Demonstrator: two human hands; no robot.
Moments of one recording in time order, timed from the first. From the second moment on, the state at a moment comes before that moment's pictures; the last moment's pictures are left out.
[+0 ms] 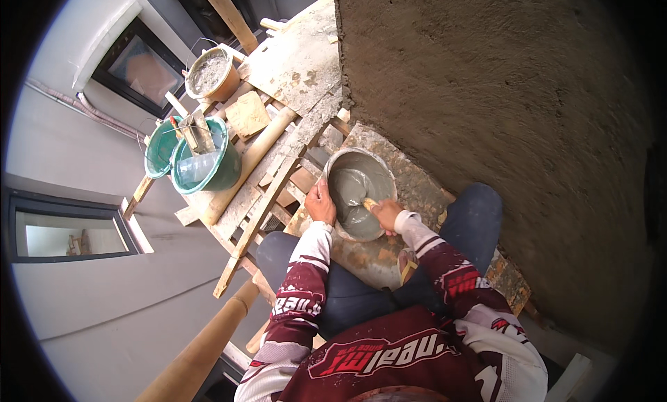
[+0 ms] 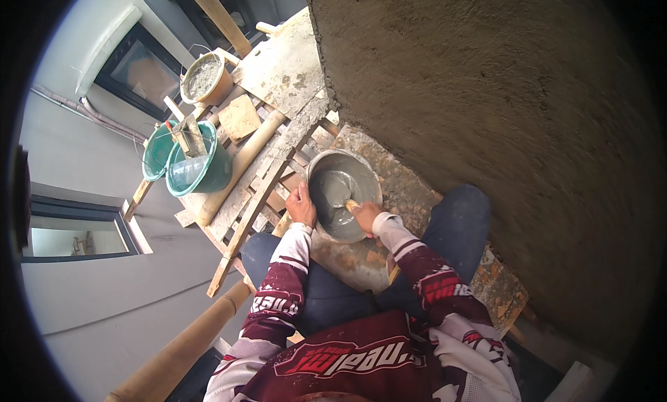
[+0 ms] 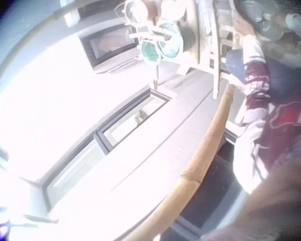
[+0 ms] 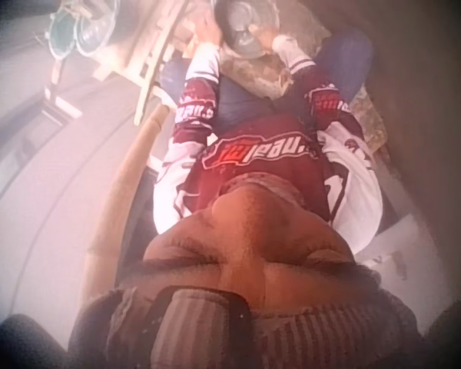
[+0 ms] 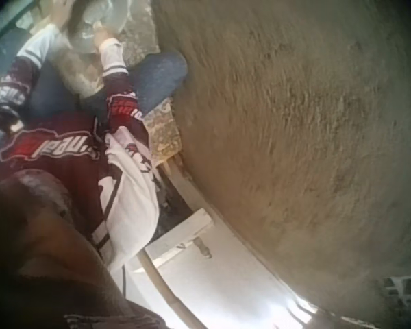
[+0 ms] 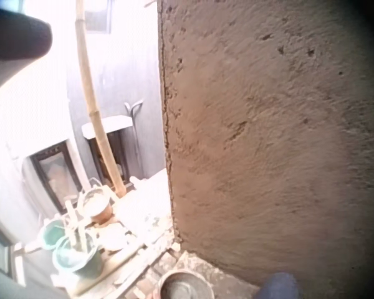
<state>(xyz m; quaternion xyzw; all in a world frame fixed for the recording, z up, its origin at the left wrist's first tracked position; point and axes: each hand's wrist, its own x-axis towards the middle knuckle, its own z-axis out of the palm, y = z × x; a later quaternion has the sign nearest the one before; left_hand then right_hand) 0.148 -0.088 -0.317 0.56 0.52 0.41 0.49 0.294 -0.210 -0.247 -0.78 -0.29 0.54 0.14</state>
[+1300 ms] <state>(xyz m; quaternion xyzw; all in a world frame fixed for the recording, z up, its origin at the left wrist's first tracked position) 0.152 -0.088 -0.322 0.60 0.52 0.40 0.46 0.310 -0.224 -0.267 -0.67 -0.24 0.67 0.21</state>
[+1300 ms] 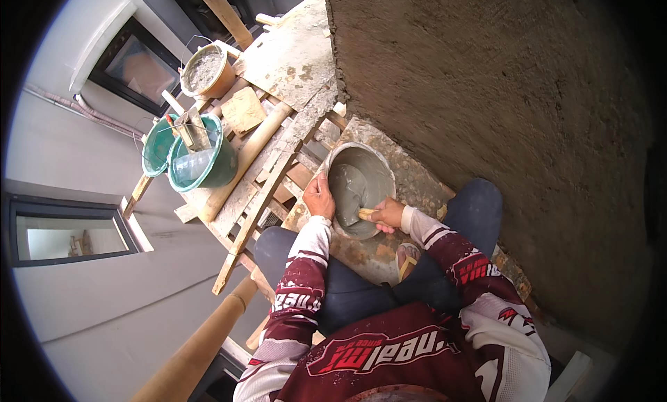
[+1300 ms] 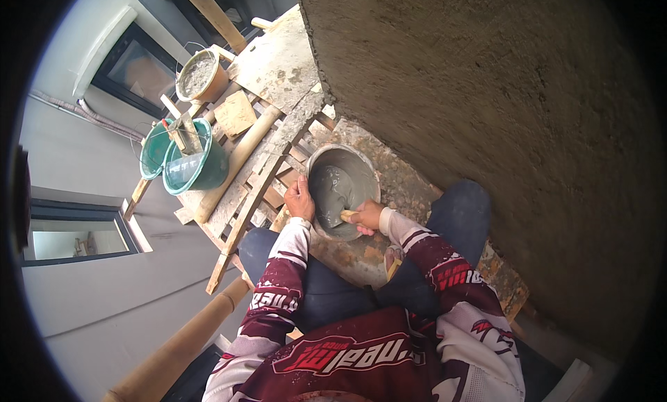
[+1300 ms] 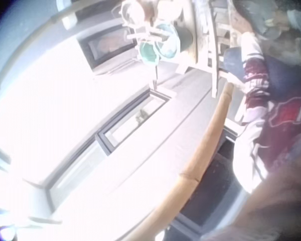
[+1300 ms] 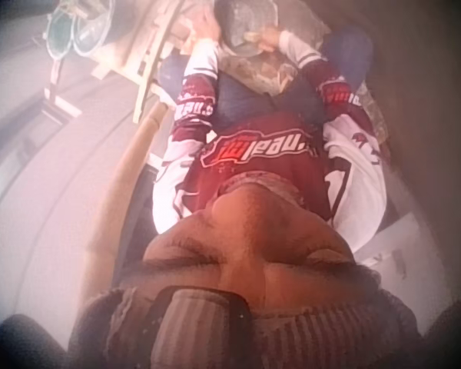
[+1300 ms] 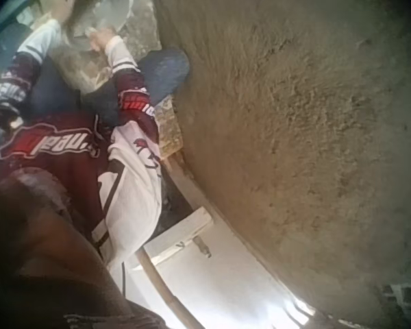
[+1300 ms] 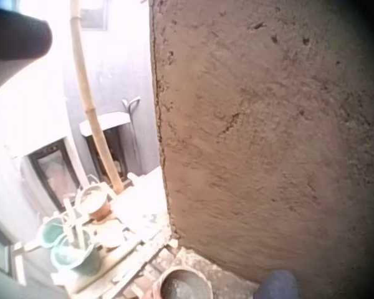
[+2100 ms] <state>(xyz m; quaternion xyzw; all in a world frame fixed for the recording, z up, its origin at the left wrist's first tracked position) 0.155 -0.080 -0.324 0.56 0.53 0.42 0.48 0.309 -0.205 -0.259 -0.76 -0.34 0.55 0.02</state>
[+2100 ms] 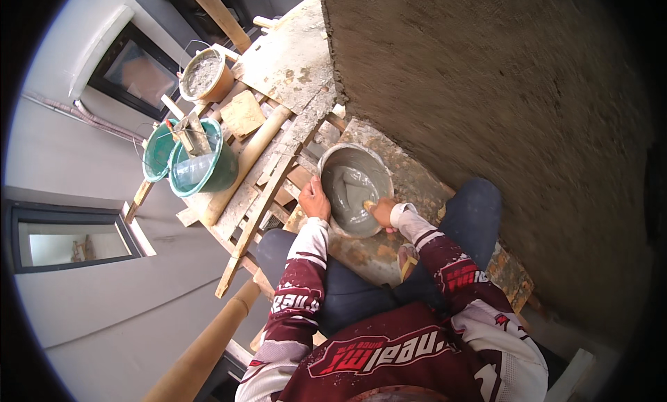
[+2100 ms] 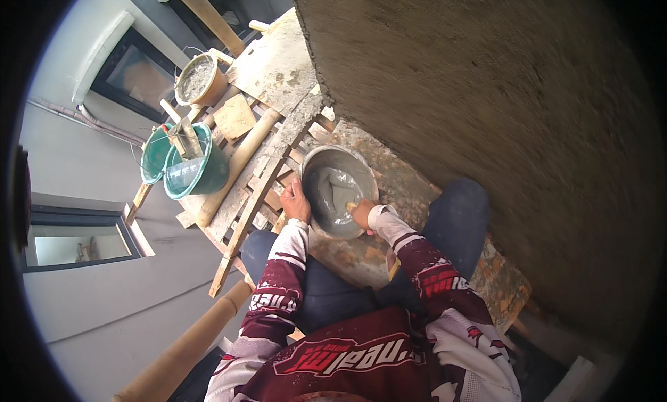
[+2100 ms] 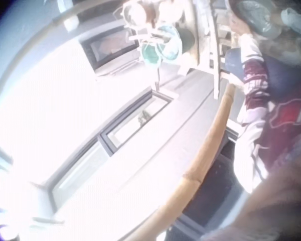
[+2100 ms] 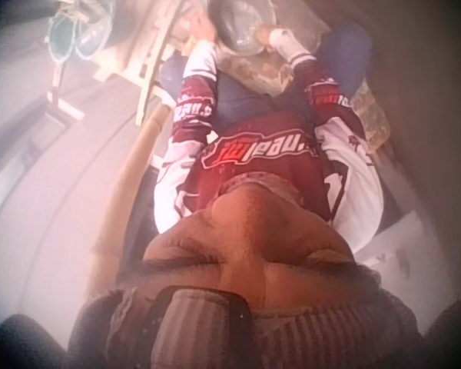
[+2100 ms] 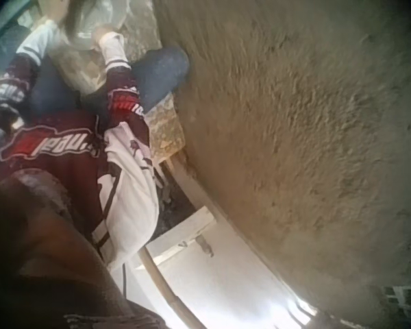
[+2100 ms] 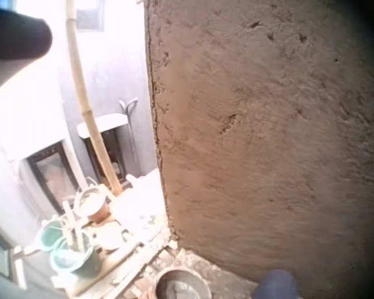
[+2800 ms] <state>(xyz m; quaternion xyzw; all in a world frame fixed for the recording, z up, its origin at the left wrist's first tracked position) 0.089 -0.047 -0.317 0.48 0.73 0.37 0.31 0.267 -0.249 -0.193 -0.77 -0.58 0.27 0.04</state>
